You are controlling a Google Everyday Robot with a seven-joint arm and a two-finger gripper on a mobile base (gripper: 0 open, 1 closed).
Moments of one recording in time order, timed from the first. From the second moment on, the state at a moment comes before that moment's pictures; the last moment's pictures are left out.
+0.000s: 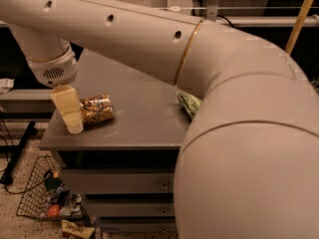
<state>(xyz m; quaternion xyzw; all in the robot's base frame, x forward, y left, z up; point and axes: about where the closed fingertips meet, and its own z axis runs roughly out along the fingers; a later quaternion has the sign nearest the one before) 0.519 0.196 0.869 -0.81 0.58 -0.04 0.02</state>
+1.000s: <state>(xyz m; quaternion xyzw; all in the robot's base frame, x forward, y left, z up) 0.538 0.209 0.840 -0.79 0.61 -0.06 0.00</state>
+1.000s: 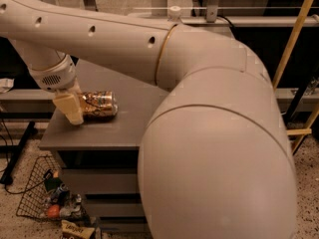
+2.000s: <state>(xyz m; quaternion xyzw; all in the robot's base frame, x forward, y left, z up) 0.546 0.201 0.830 -0.79 0.61 -0.05 -0.01</state>
